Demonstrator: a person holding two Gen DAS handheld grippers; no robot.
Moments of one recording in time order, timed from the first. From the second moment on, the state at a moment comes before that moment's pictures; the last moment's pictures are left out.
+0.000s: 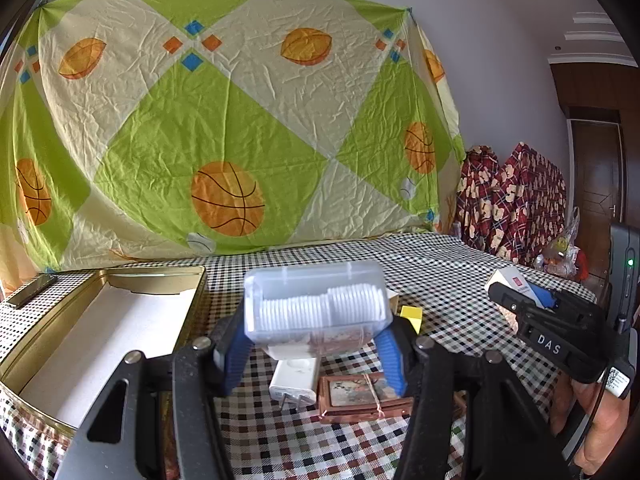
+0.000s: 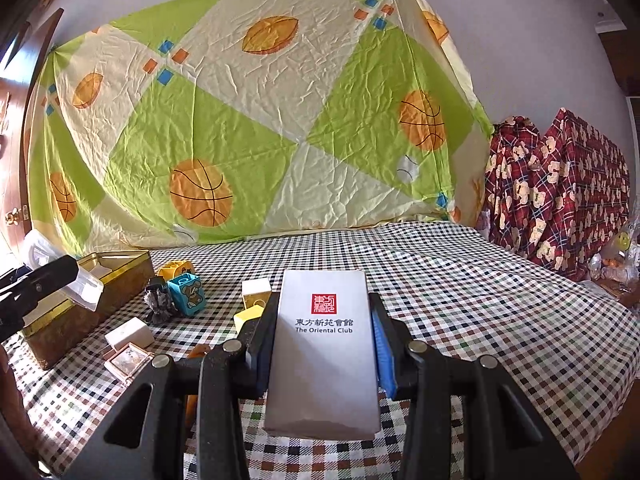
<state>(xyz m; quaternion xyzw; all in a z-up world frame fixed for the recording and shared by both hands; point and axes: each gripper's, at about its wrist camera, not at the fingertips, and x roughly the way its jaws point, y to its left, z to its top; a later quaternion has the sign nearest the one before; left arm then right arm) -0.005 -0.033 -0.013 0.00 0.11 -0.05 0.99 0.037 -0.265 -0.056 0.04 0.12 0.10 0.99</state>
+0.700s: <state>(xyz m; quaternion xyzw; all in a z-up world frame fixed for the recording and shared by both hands) -0.026 -0.004 -0.014 0.00 0.08 -0.01 1.00 0.013 -0.197 -0.056 0.01 0.11 0.17 0.98</state>
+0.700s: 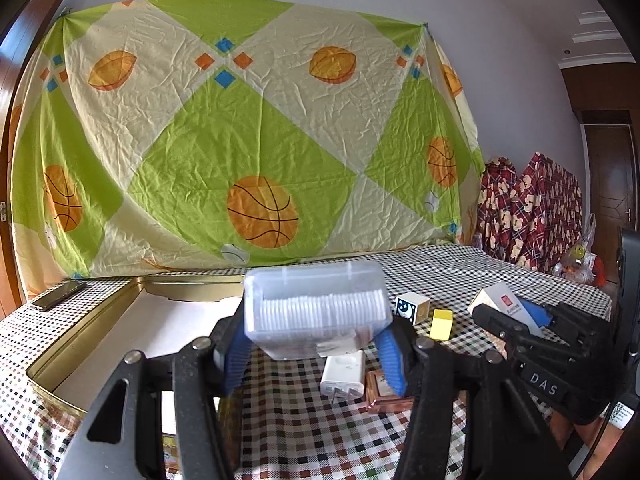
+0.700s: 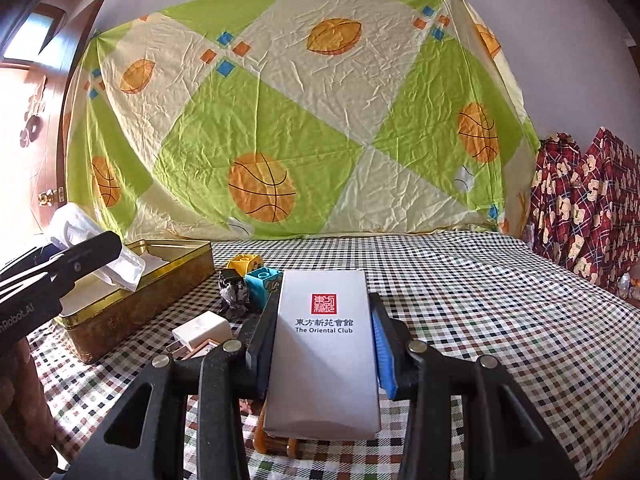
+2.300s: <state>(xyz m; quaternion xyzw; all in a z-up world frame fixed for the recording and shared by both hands) -0.041 0.071 -0.016 -0.06 0.08 0.04 0.99 -0.015 -0.094 -0.038 -0.06 0.09 0.25 0.96</state>
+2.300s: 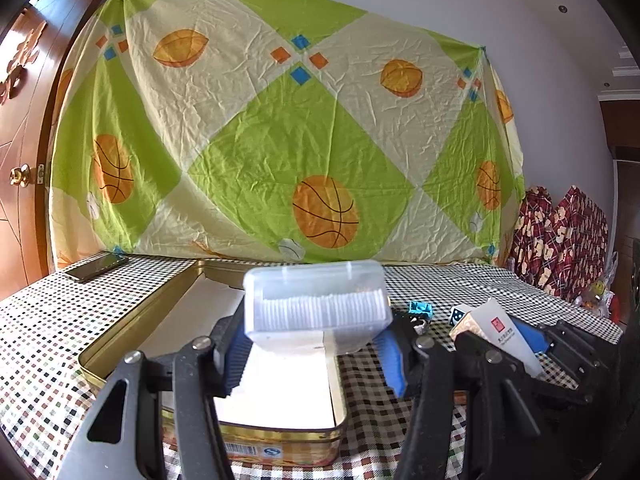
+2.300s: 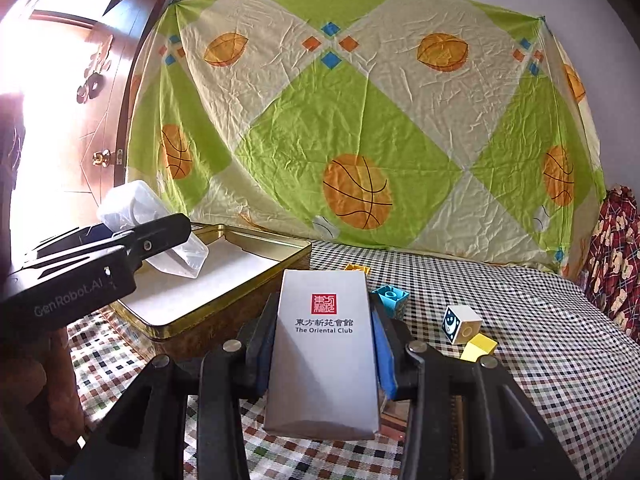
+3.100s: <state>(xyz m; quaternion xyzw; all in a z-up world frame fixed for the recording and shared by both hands) -0.047 0.100 -0.016 -0.08 0.07 0.06 0.99 -0.011 -0.063 -0.035 -0.07 0.10 0.29 0.95</state>
